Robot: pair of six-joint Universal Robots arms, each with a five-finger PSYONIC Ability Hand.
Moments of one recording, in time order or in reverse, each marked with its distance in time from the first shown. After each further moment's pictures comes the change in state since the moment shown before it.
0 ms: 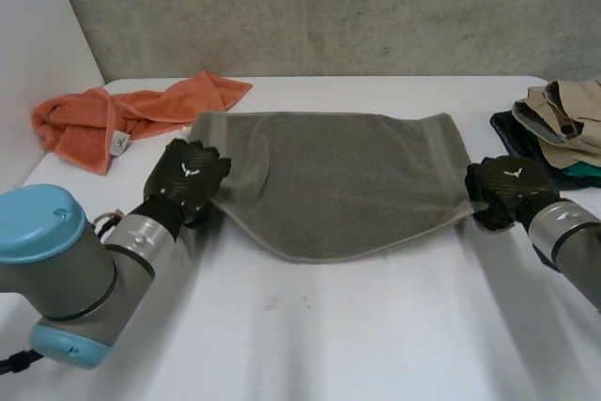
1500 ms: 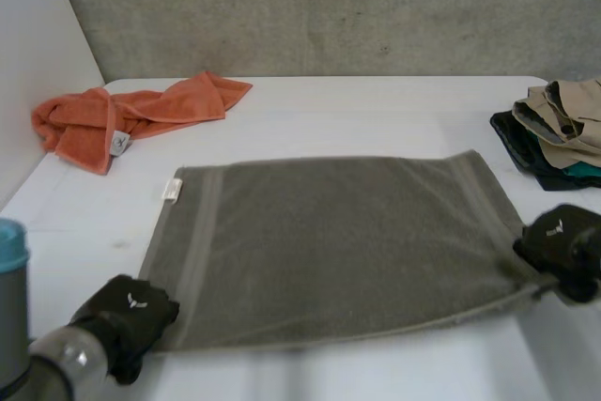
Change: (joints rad) left arm -0.020 0.355 -0.200 -0.824 -0.242 0.116; right arm -0.118 -0.232 0.029 0.663 0.080 -0.756; left_hand 0.178 0.231 0.224 0.227 0.186; right_hand 0.000 0.000 0.000 0.000 0.000
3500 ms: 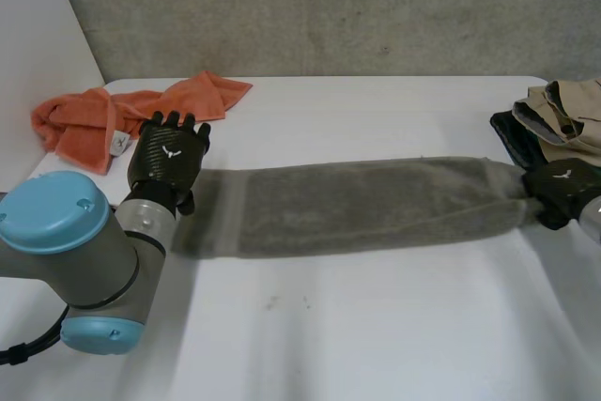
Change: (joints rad) left arm -0.063 -0.378 0.298 0.810 -0.080 -0.086; right arm -0.097 0.460 -0.274 -0.544 -0.117 0.394; left_hand -0.939 -0.989 -0.980 -0.995 -0.936; right_hand -0.021 0.015 -0.004 0.000 -0.014
